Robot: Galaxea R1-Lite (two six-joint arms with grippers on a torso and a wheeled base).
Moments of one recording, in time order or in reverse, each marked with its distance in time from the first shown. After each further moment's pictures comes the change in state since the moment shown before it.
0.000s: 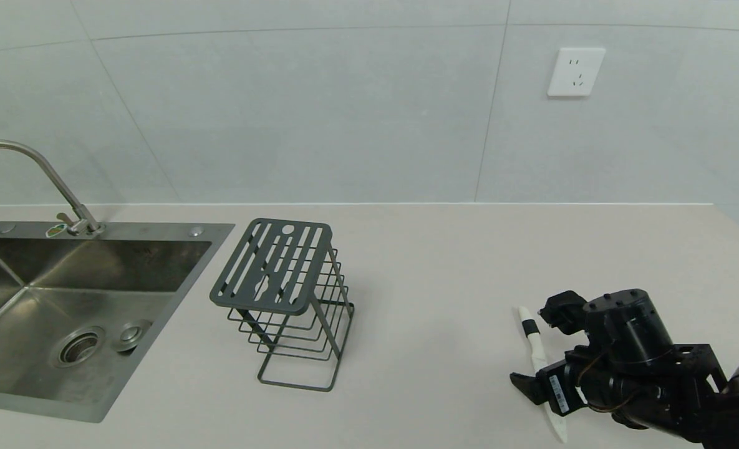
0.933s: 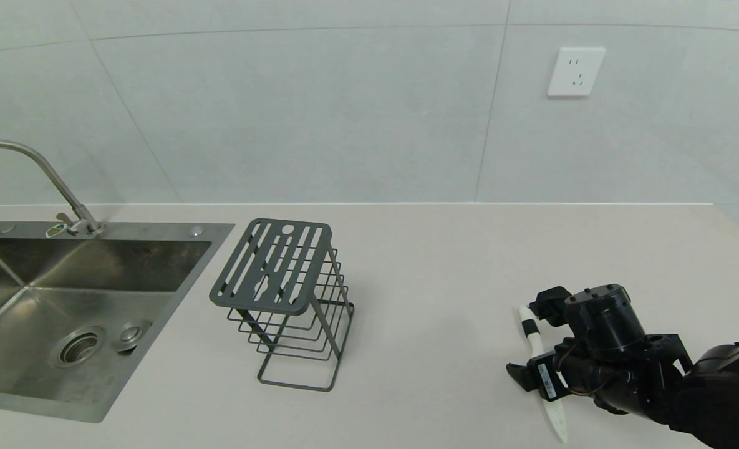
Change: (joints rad) left arm 0.001 0.001 0.000 0.000 0.000 -0.001; right arm -0.032 0.093 -0.060 -0.017 -0.030 -0.005
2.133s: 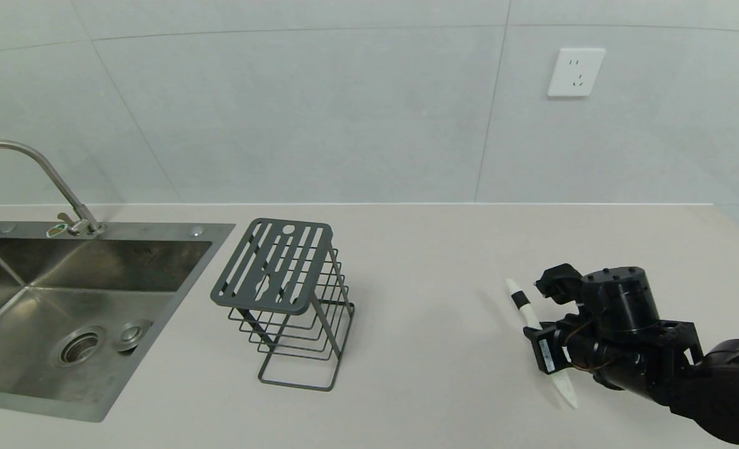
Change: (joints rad) left arm -0.001 0.000 0.000 -0.001 0.014 -0.009; right arm -0.045 -0.021 -0.004 -0.151 0.036 -0.080
